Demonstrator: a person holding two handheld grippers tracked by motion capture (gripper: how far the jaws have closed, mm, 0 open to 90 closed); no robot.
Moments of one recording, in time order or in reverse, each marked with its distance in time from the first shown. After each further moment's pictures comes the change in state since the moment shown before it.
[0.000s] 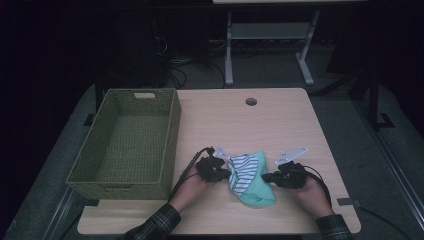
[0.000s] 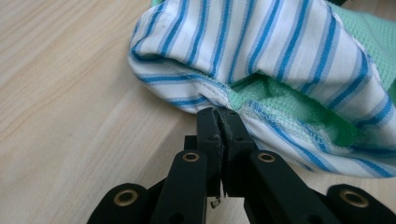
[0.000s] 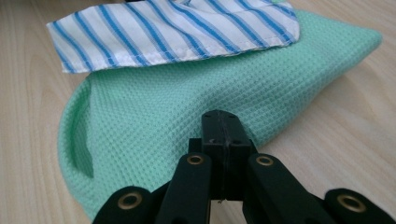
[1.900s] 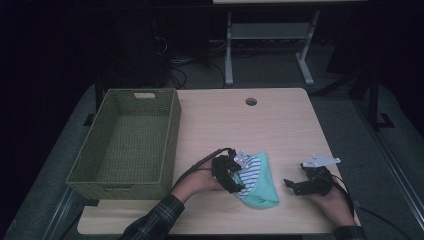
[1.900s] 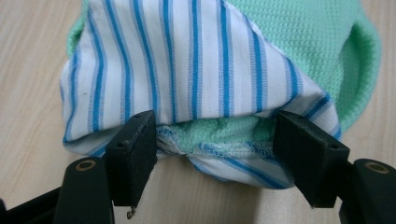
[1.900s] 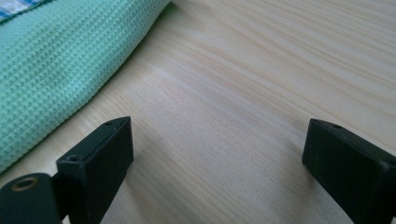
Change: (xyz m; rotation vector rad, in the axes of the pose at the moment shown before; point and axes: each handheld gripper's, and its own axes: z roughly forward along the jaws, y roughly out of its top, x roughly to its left) left arm -0.022 0.037 0.016 0.171 -0.100 0.330; right arm -0.030 -0.062 -0.031 -0.100 -0.306 0.156
